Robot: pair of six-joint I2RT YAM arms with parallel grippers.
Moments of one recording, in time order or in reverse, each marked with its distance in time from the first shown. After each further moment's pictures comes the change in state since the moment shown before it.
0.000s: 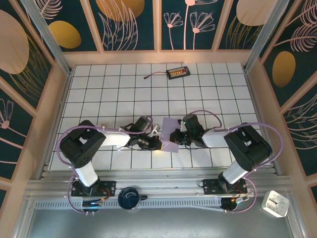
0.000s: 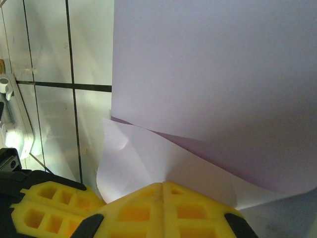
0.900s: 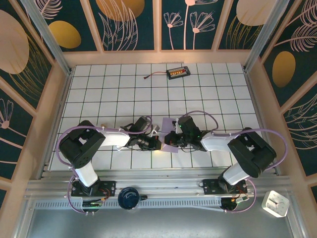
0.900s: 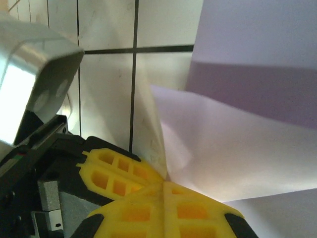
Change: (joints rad) left arm 0.000 -0.005 0.001 -0.018 -0.006 -0.020; right arm 0.123 -0.063 0.000 0.025 -0.002 0.077
